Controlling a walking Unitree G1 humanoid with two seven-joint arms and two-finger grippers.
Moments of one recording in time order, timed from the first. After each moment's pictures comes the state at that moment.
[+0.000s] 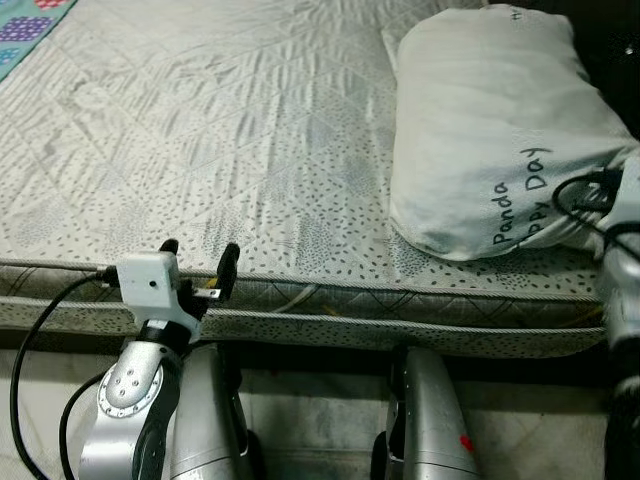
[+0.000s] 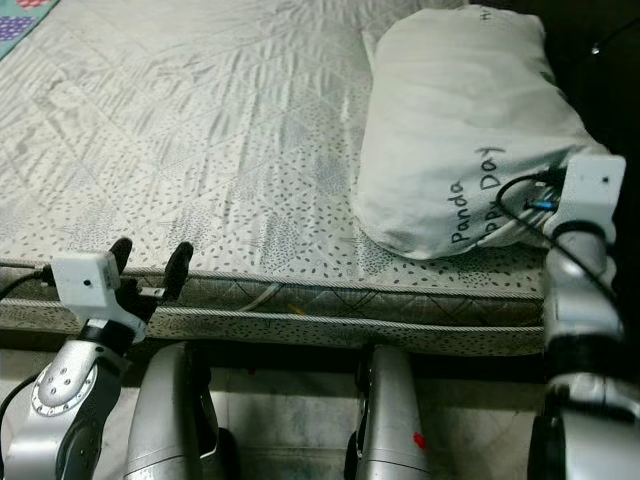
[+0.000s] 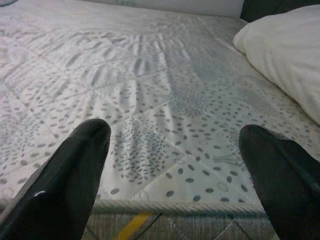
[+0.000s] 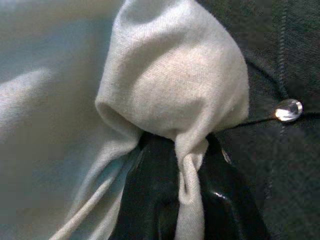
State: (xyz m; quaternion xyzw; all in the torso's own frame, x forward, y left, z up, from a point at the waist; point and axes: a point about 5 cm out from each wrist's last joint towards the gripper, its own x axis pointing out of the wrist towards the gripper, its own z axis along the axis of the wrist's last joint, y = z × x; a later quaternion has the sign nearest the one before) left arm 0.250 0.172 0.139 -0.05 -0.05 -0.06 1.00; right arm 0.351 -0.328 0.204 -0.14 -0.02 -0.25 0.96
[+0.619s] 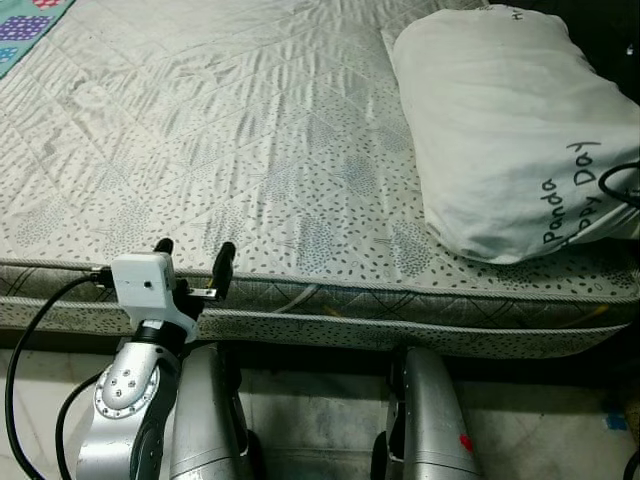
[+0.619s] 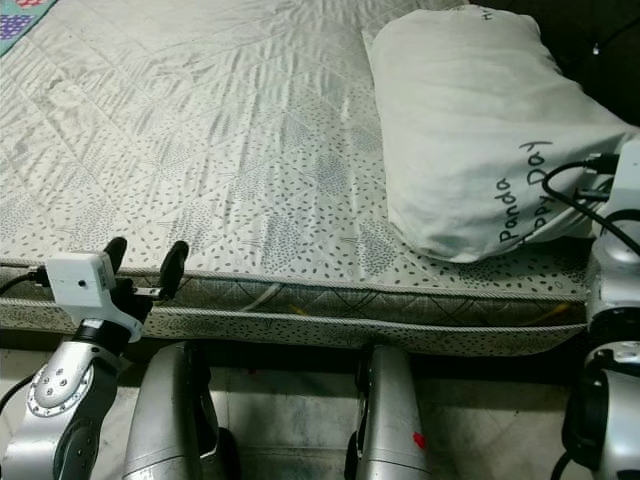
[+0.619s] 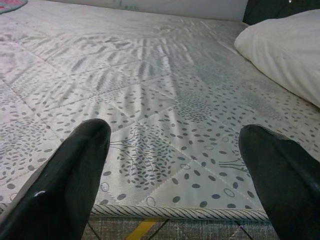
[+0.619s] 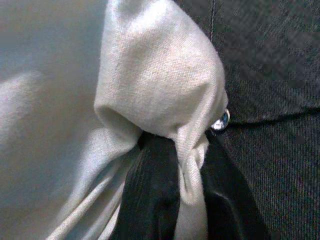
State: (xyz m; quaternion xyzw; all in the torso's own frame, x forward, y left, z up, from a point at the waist) left arm 0.252 0.174 0.142 -0.05 -0.06 -0.06 1.00; right arm 0.342 -0.368 0.215 -0.17 -0.01 -0.31 0.94
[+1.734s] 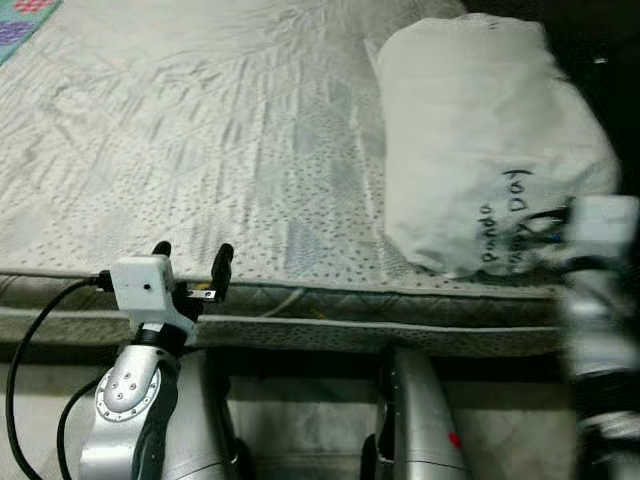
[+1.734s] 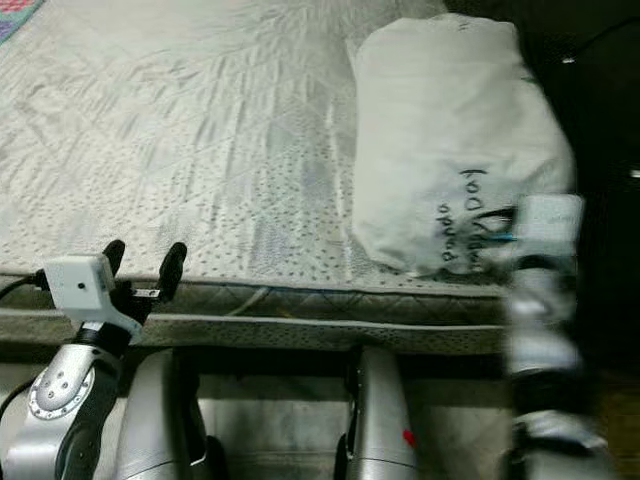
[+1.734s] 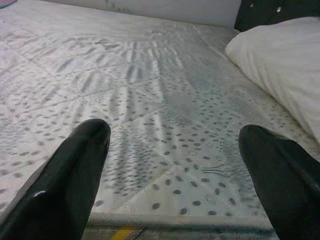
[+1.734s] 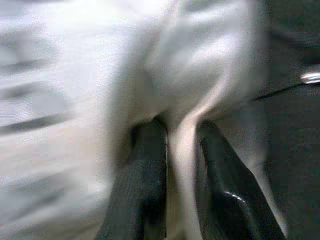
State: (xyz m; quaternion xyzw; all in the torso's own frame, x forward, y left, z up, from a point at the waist) left arm 0.250 0.172 0.140 -0.06 -0.06 -0.05 1.00; right arm 0.340 -0.269 0.146 -0.12 -0.03 -0.18 0.98
